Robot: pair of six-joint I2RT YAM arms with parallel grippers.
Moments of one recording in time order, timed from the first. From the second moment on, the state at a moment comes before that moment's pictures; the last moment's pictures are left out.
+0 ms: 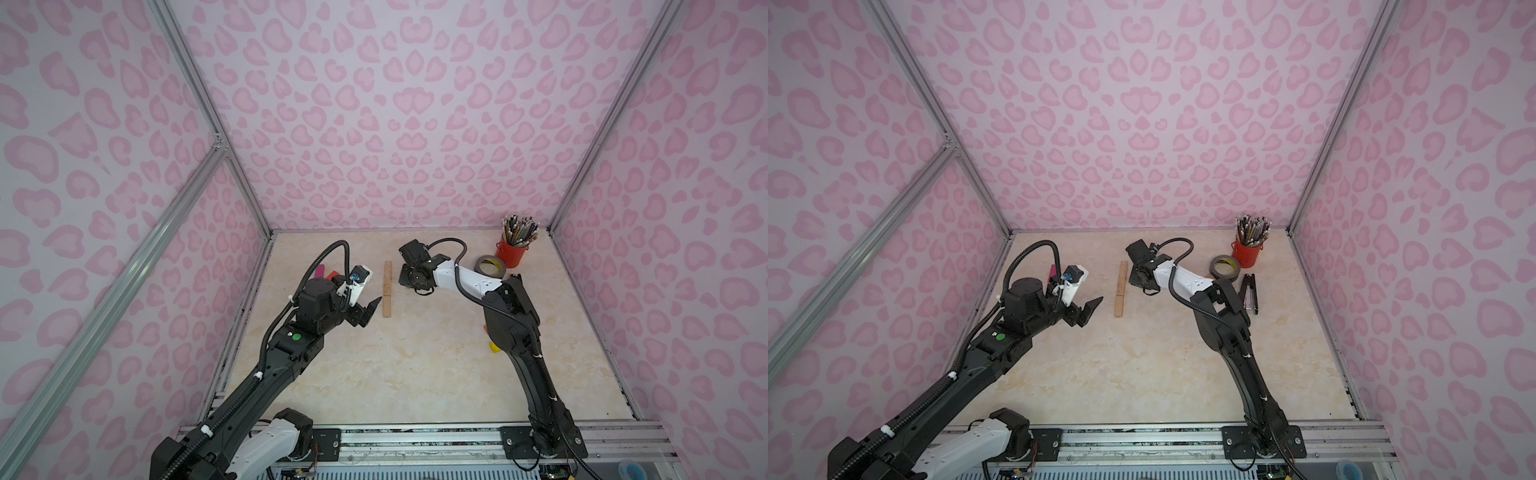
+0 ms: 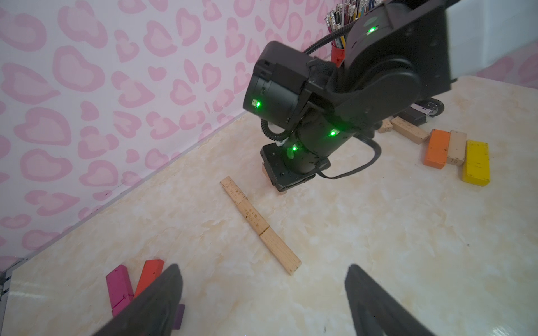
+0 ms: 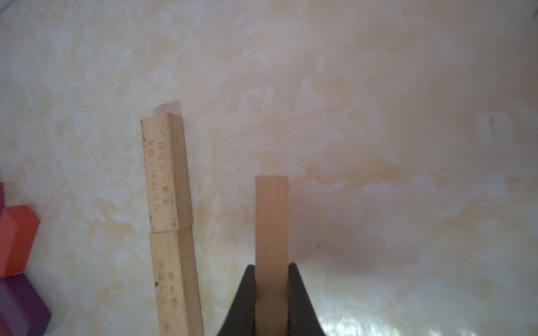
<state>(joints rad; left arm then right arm) -0.44 1.00 0.75 -0.14 0.20 0.29 0.68 2.28 1.80 -0.48 0.10 0.83</state>
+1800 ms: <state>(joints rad) -0.64 2.63 2.47 -1.00 -0.06 -0.05 0.49 0.91 0.72 -0.49 -0.03 0.30</state>
